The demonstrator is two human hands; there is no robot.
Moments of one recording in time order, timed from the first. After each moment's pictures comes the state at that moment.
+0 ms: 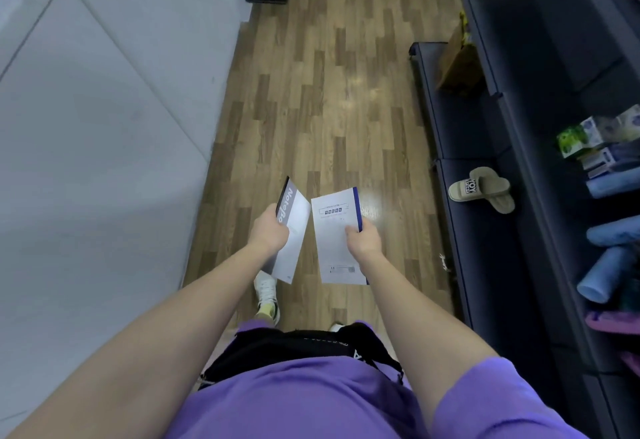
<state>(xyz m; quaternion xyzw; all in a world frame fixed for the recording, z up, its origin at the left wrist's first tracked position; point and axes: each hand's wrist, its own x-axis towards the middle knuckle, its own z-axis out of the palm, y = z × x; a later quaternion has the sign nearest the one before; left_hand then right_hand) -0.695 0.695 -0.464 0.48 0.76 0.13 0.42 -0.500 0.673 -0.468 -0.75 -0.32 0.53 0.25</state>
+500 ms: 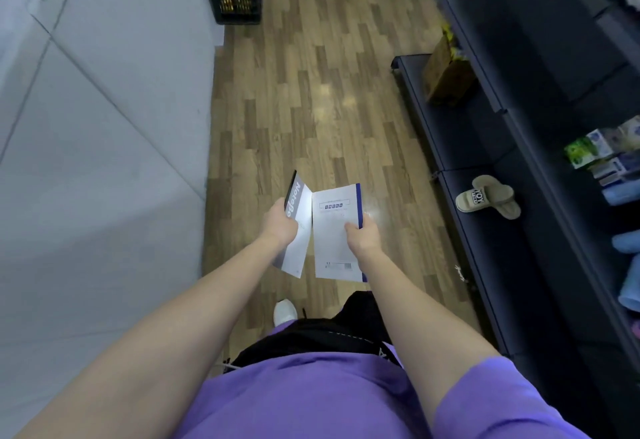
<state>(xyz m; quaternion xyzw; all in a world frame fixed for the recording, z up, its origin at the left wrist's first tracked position) -0.804 0.864 -0.451 0.51 0.71 0.14 0.47 -0.636 0.814 -0.457 -0.77 -0.25 0.51 0.31</state>
